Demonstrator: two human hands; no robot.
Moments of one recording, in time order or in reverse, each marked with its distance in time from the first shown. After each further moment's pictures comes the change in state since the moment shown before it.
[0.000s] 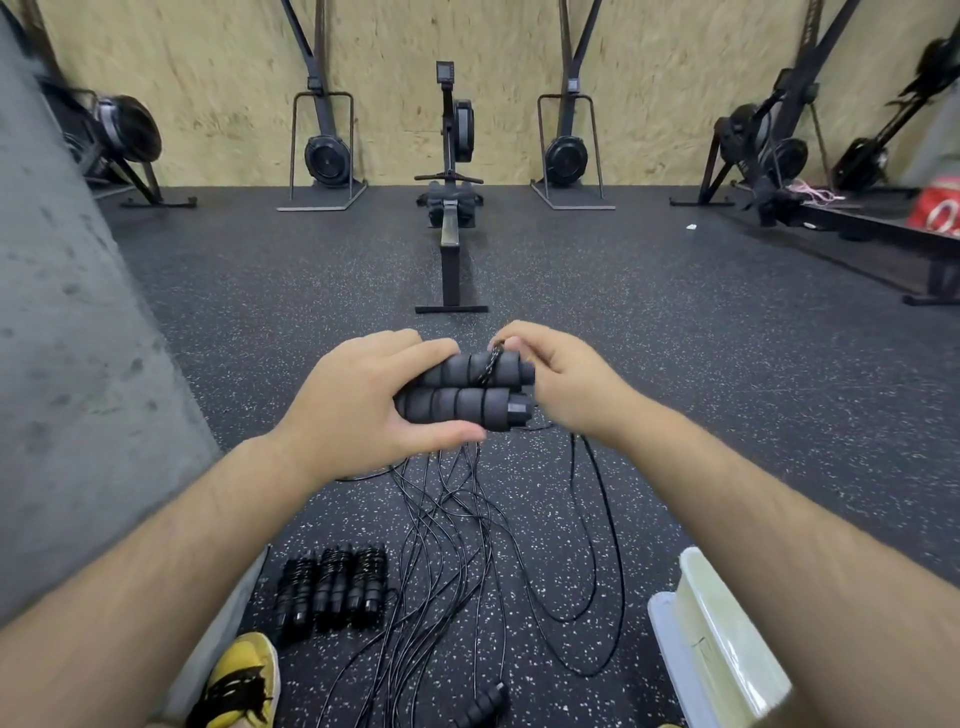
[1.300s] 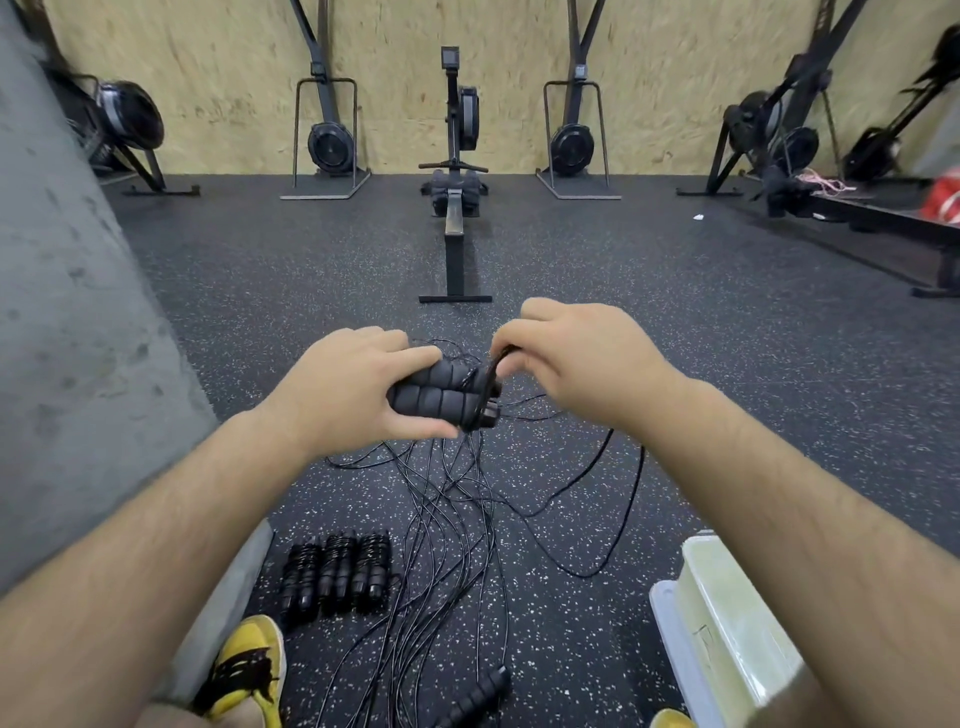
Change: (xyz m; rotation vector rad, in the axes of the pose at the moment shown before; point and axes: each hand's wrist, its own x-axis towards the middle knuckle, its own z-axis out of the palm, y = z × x) left_hand -0.006 -0.029 0.004 0.246 -0.170 0.046; right_hand -0.007 -0.024 -0.017 -0.814 -0.004 -0.348
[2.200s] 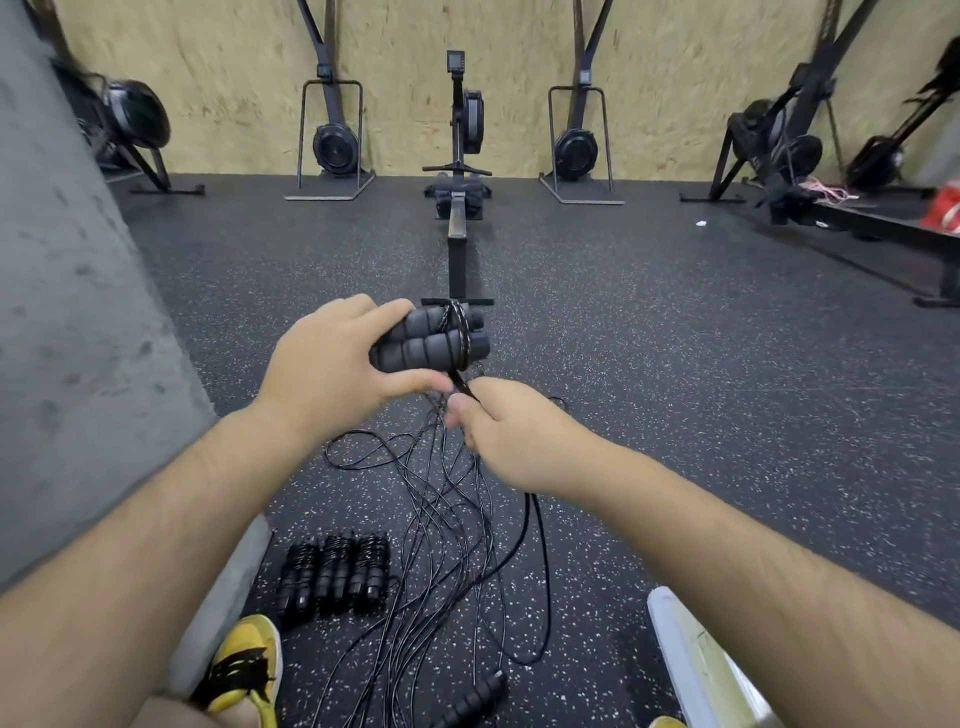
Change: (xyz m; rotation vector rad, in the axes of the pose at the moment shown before) left_hand 0.002 0.002 -0.014 -0.071 0.118 -0.336; right_hand -0.003 -0.062 0.027 0.729 -0.298 0.414
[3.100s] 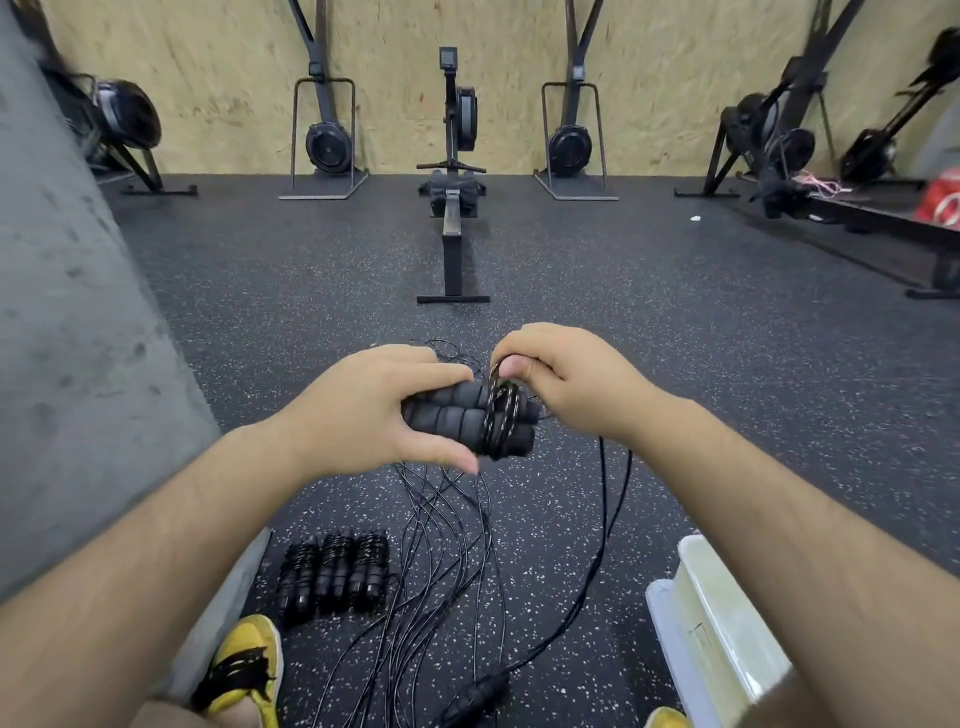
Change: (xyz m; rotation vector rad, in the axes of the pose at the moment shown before) left_hand -0.013 0.024 -0.002 -0.248 -0.290 0.281; right_hand 0.013 0.045 -0.049 -0.297 0.201 -0.310
